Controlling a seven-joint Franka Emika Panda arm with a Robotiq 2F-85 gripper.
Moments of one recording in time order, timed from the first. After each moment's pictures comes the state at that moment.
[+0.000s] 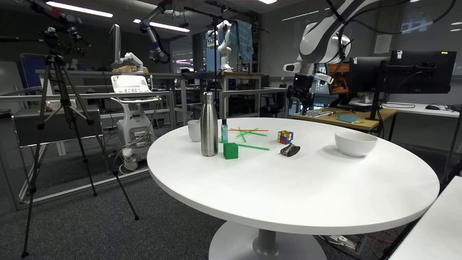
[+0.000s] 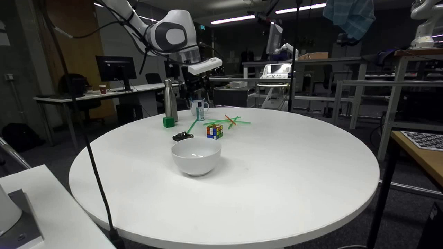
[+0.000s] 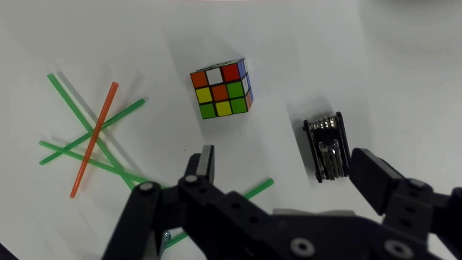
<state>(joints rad) -0.06 0.27 -0.01 -2.10 0.00 2.58 -1.48</state>
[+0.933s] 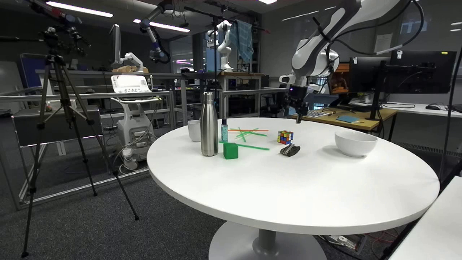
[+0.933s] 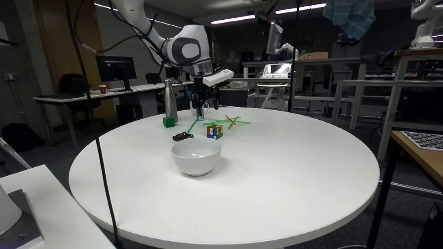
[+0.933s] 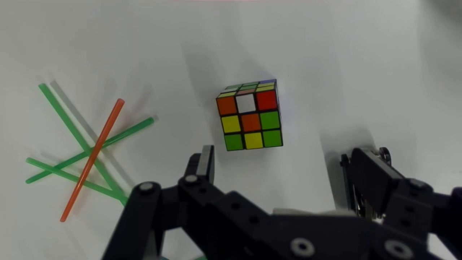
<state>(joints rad) -0.12 0.45 0.02 -1.93 -0.01 2.58 -1.56</state>
